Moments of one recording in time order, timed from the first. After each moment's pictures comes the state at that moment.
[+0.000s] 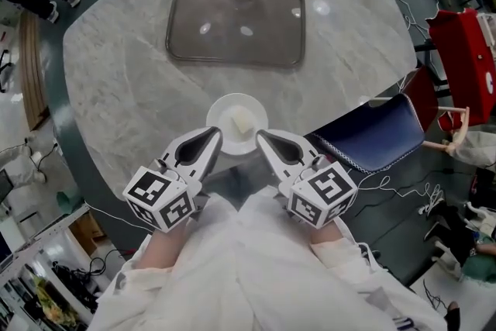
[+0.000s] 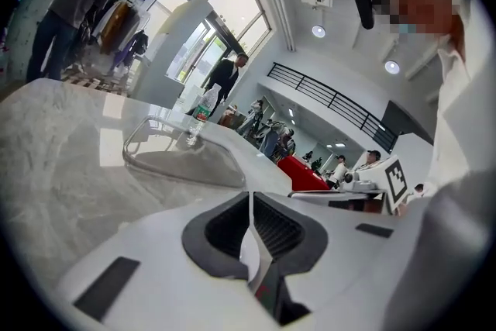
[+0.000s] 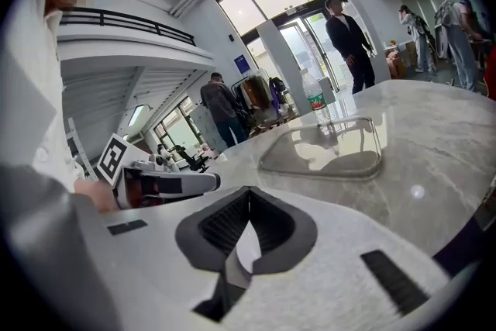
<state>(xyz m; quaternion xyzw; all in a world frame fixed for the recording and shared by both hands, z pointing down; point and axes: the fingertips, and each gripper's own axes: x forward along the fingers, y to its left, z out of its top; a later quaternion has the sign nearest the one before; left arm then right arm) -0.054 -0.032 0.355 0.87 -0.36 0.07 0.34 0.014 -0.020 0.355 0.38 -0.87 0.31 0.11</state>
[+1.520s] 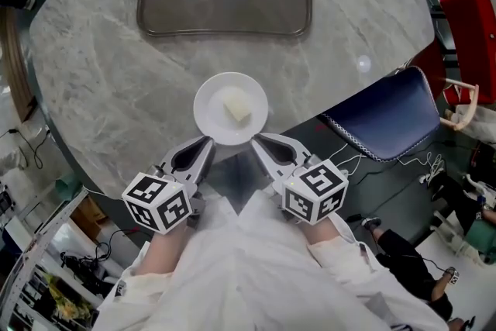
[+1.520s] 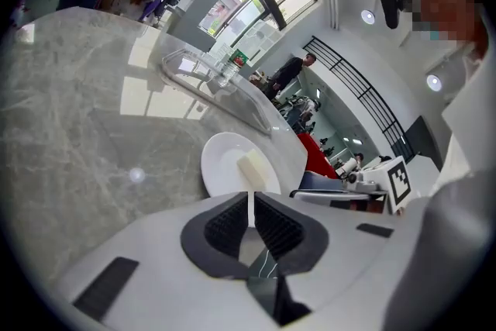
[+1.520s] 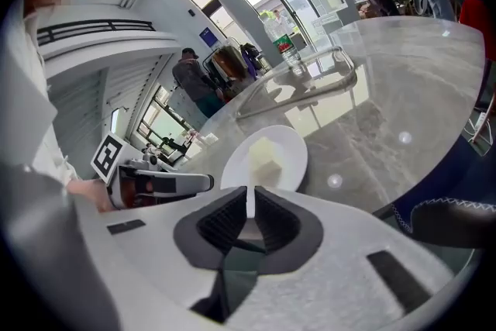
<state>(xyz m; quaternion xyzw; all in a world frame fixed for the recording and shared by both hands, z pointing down) -0.058 0.013 0.471 0.79 -0.35 0.16 0.49 0.021 0.022 0.468 0.37 -0.79 0.45 0.17</state>
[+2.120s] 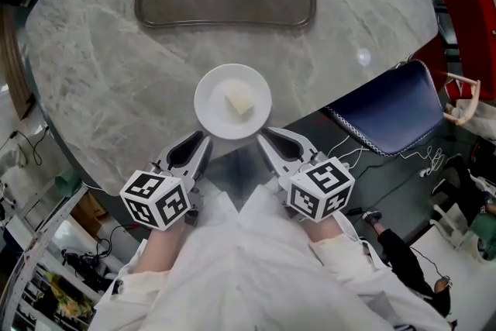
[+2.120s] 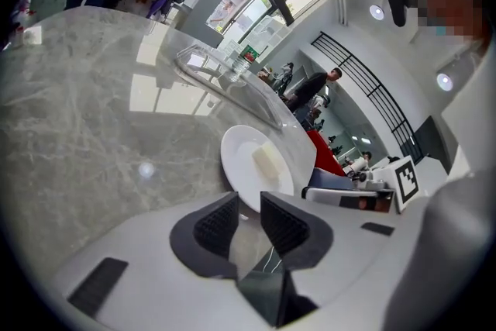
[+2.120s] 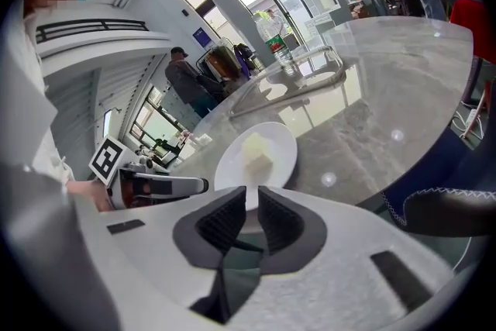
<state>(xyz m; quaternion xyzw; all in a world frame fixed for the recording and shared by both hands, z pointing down) -0.074 0.021 0.487 0.77 -0.36 0.18 0.50 0.030 0.028 0.475 0.39 -0.78 0.46 0.18</state>
